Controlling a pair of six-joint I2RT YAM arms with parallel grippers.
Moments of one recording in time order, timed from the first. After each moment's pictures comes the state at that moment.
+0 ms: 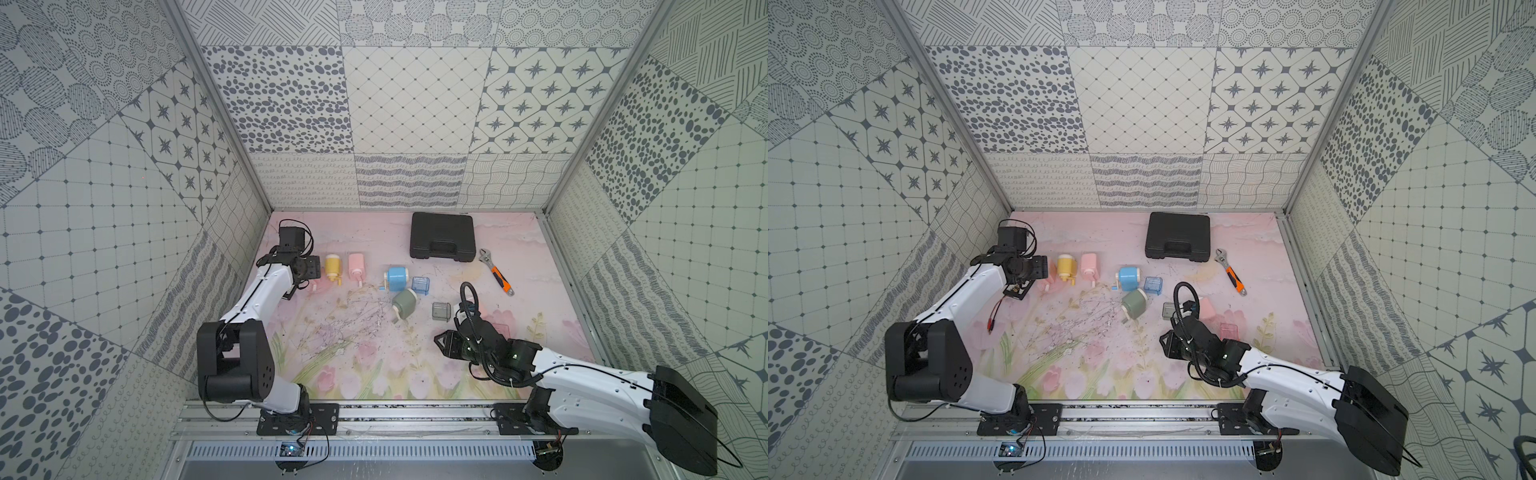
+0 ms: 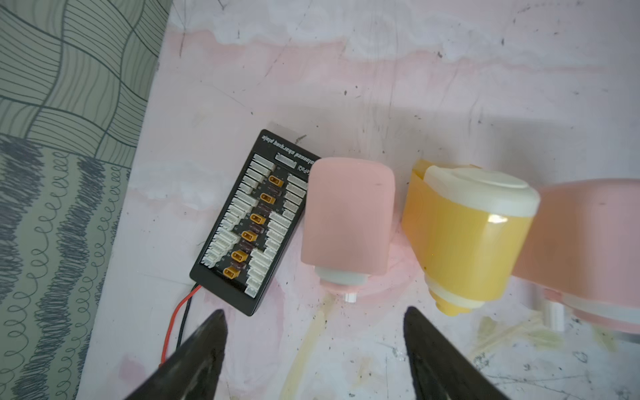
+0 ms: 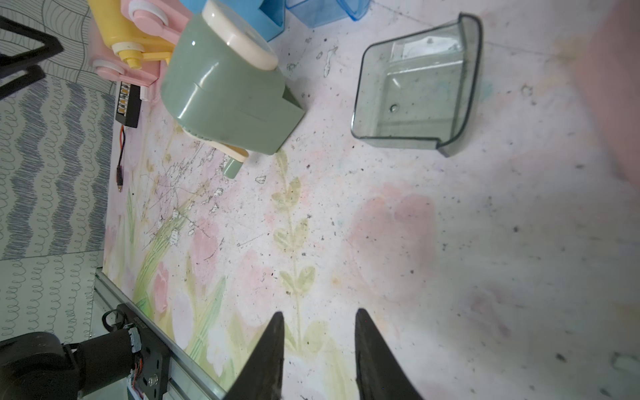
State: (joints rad) left arm 0.01 1.45 1.07 -0.55 -0.17 -0.07; right arm 0.96 1.04 0.43 -0.15 0.10 0.99
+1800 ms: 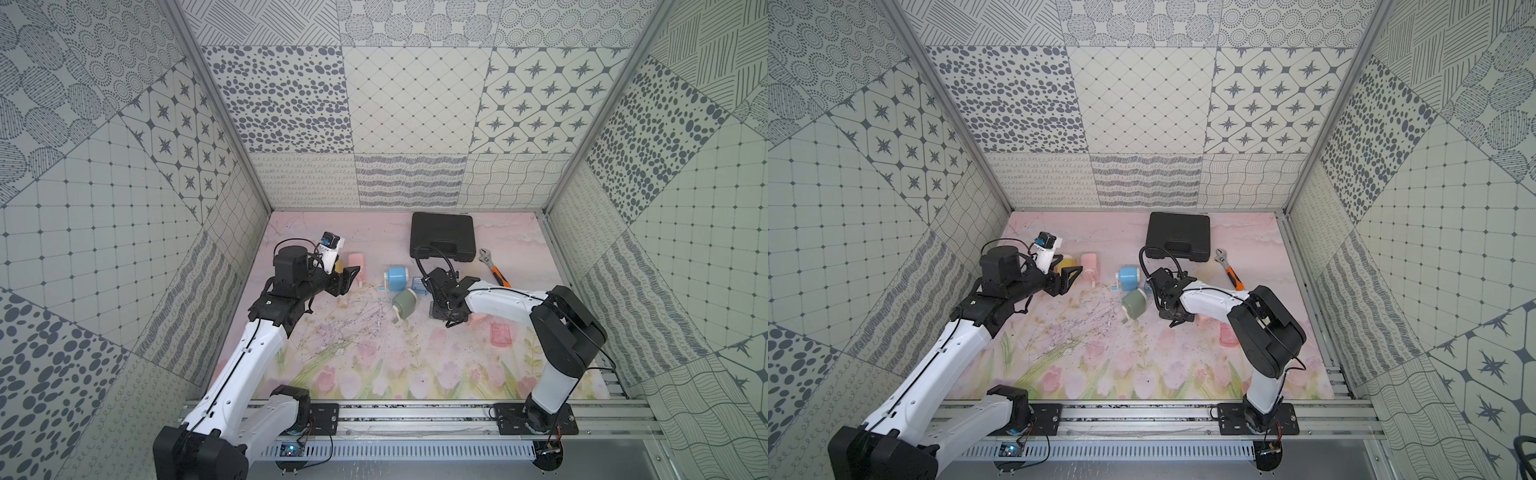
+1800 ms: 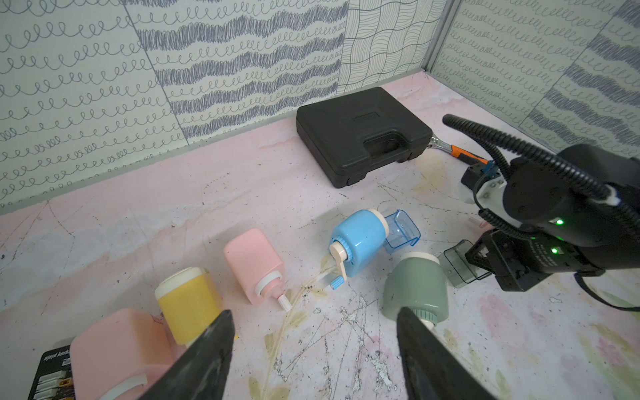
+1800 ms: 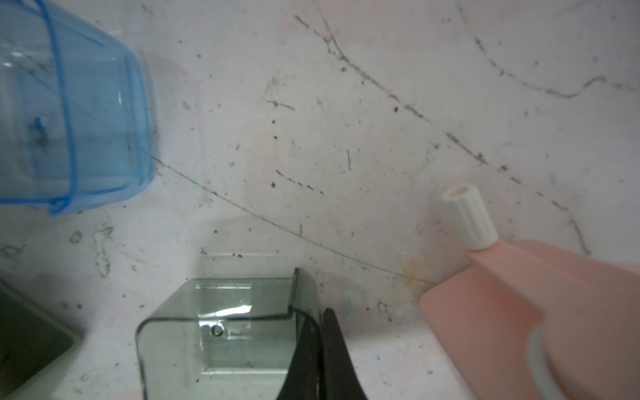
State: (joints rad) left arm -0.21 1.00 0.85 -0.32 0.39 0.16; right arm 0.73 1.76 1.06 -0.62 0.26 0.84
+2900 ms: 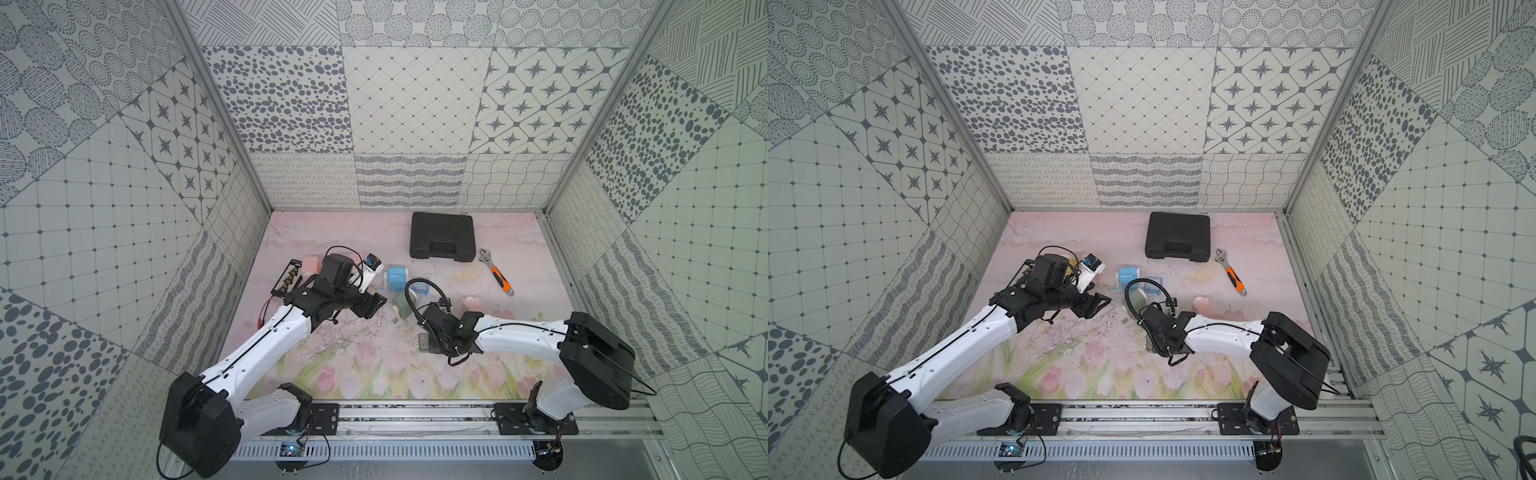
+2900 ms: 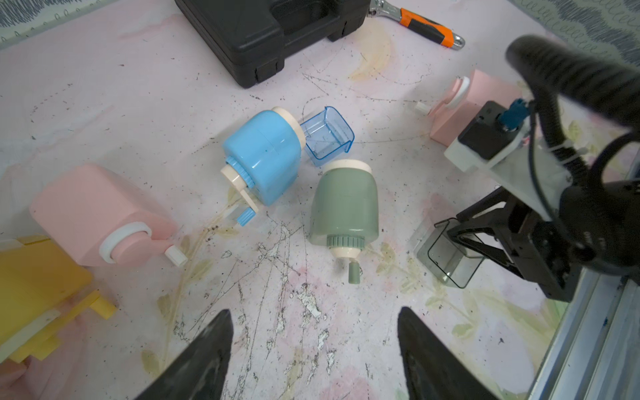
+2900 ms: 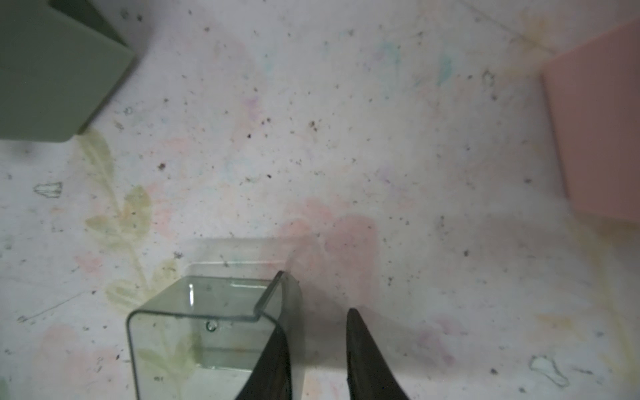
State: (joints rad) left arm -0.50 1.17 0.87 -0.49 0.29 0.15; right arm 1.00 1.52 0.79 -0.53 0.24 0.96
